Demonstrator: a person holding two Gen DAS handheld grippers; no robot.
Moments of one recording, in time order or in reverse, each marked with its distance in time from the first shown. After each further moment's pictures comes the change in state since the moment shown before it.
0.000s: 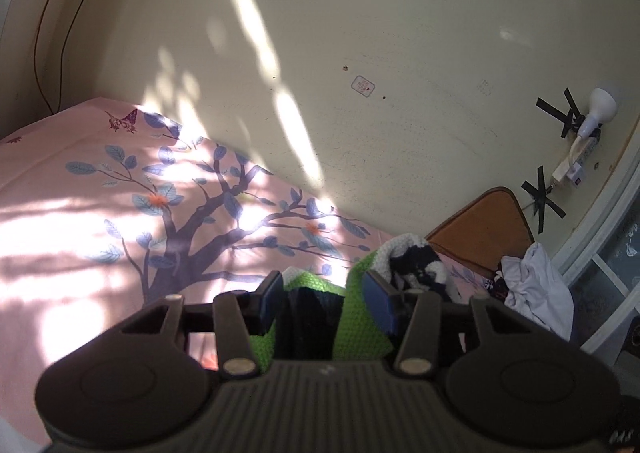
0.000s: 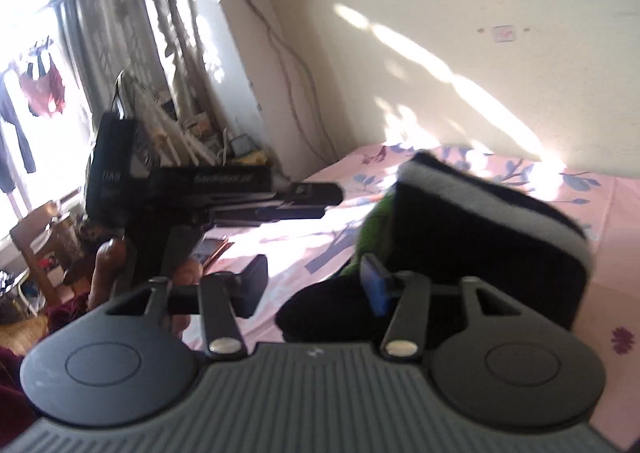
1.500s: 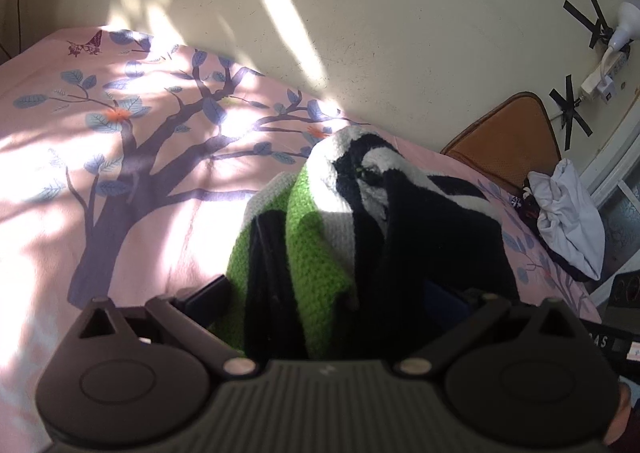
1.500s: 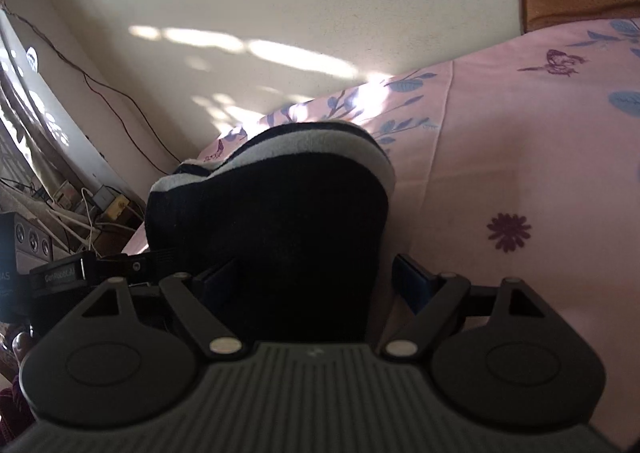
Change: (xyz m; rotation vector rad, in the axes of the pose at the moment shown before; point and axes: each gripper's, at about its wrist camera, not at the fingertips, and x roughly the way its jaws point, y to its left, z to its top) left arm 0.082 0.005 -0.030 0.068 0.244 0.047; right arm 0.027 -0.077 -0.050 0.340 0.036 -0.299
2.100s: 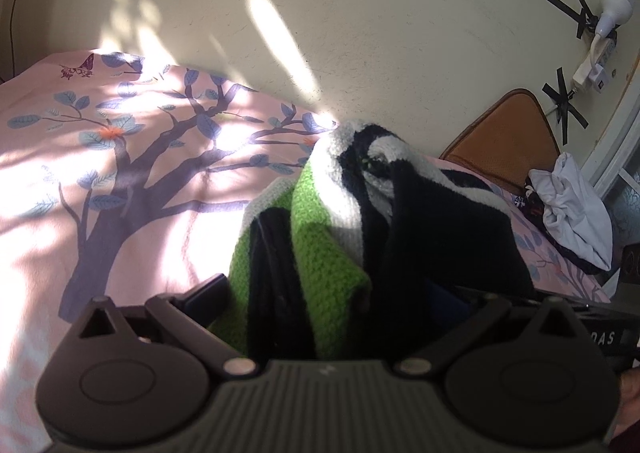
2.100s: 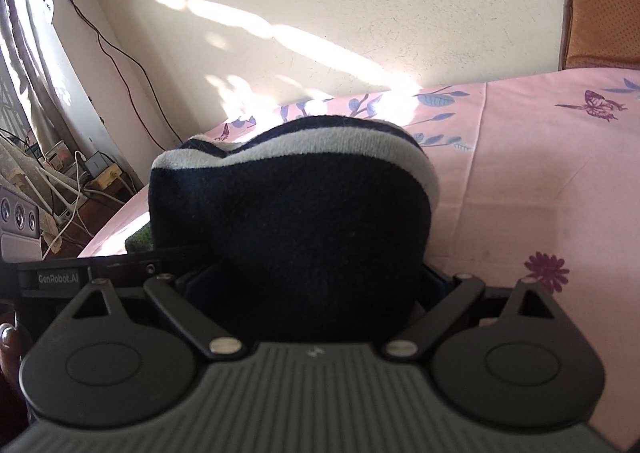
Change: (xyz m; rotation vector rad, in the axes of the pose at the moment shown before) left arm 0.005 0.000 -0.010 0.049 -0.065 -0.002; right arm 0.016 0.015 -0.004 -0.128 -0.008 -0.017
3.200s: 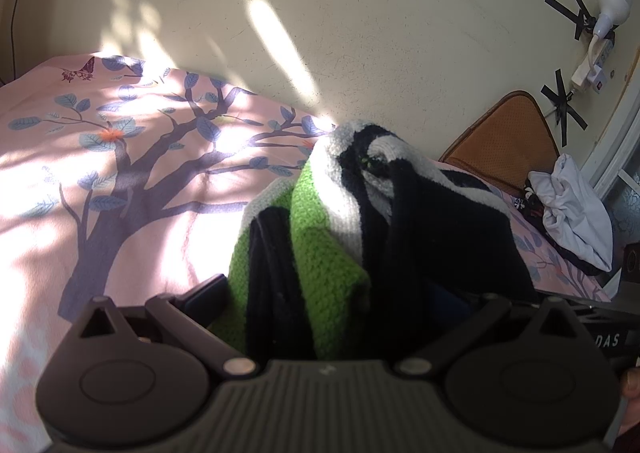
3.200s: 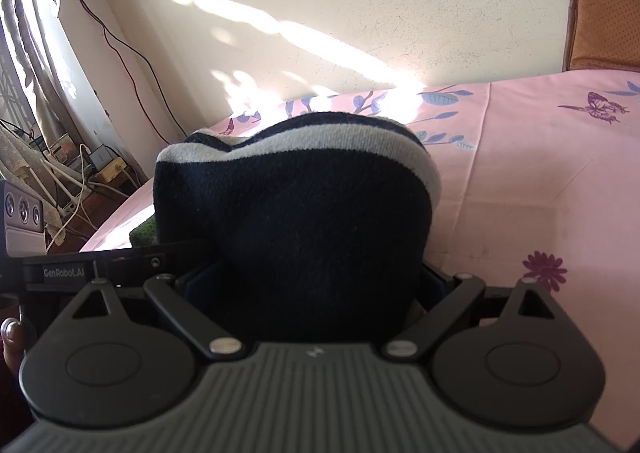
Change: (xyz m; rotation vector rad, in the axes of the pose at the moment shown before) left arm 0.000 0.000 -0.002 0.007 -0.009 0.002; right arm -0.003 0.002 -0.001 -0.013 0.008 0.003
